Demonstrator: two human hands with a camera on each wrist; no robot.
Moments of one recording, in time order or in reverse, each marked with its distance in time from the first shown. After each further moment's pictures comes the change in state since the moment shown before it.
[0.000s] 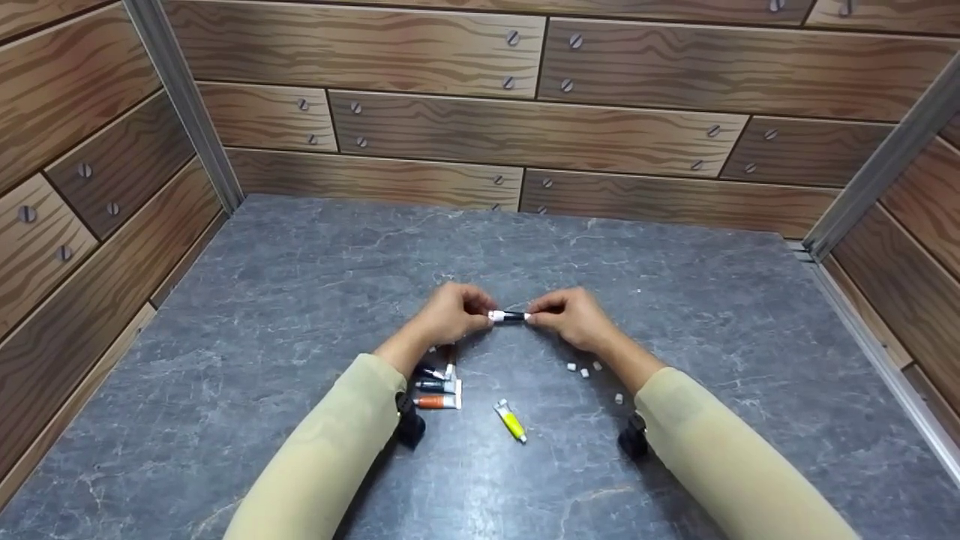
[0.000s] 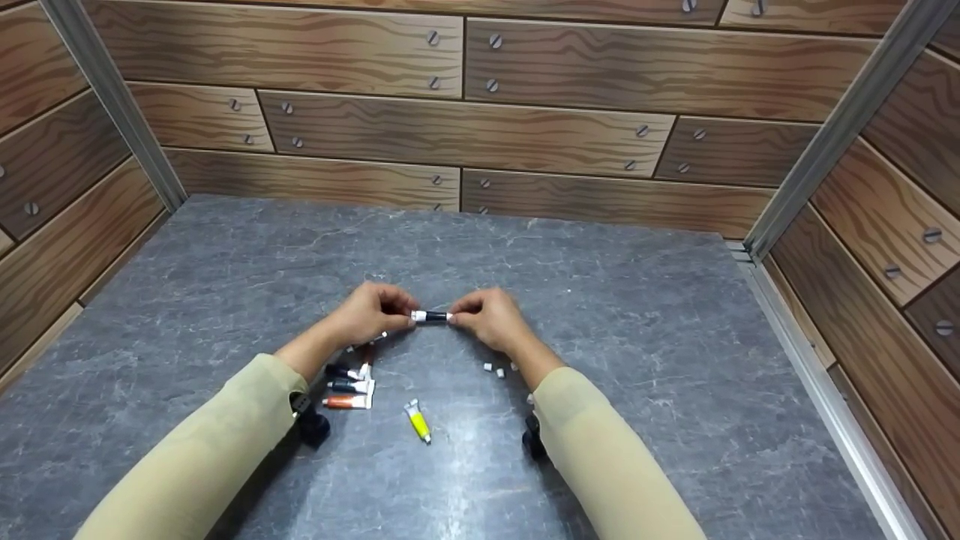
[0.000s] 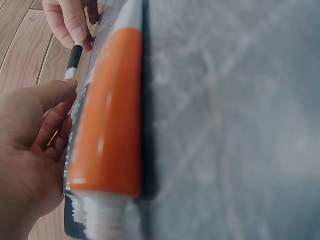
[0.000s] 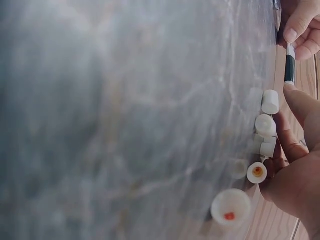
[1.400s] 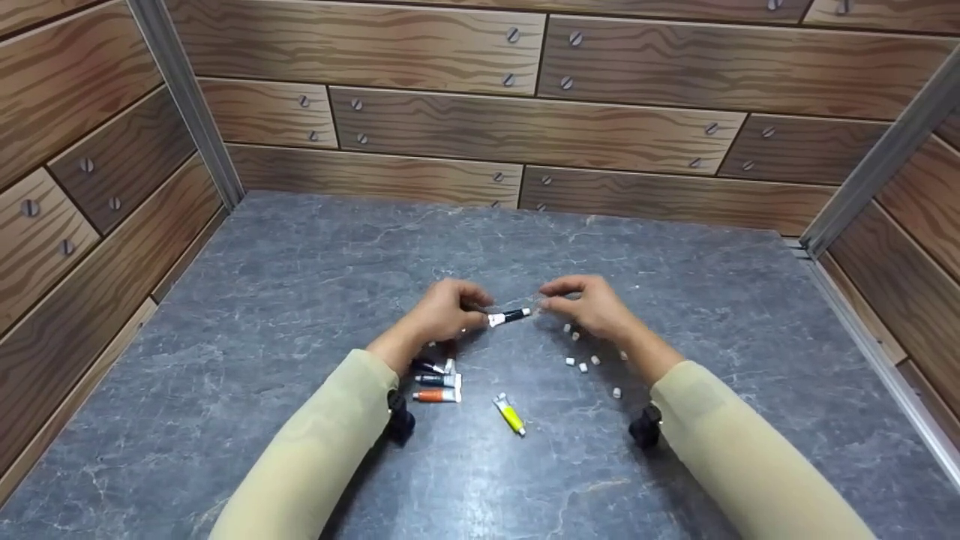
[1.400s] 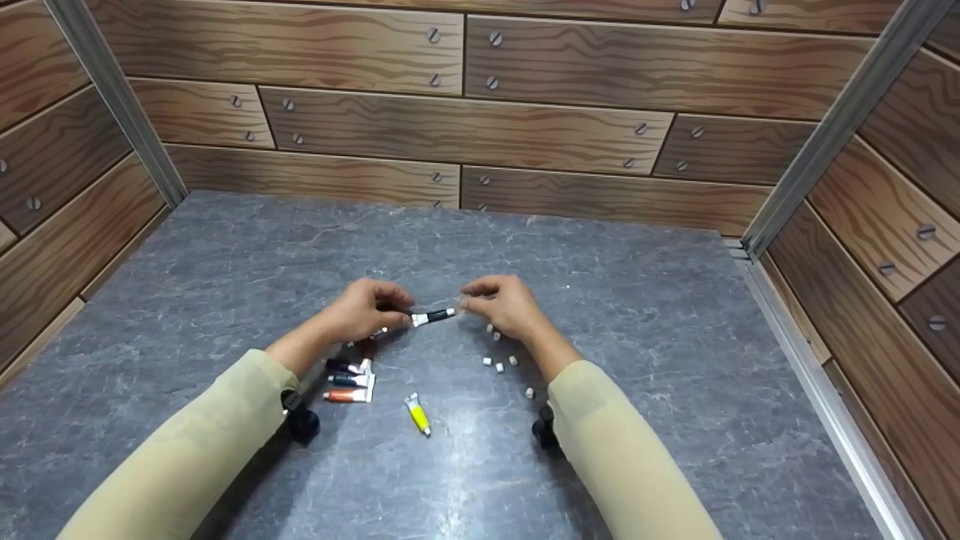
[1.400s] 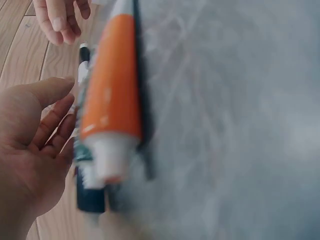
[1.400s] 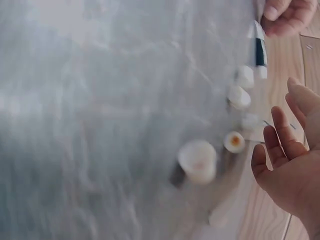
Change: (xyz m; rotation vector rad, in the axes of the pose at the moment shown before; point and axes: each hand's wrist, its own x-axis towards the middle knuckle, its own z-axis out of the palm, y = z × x) left_hand -0.010 0.006 -0.007 0.041 -0.031 0.016; right_hand -0.006 -0.001 -0.026 0.085 0.014 0.030
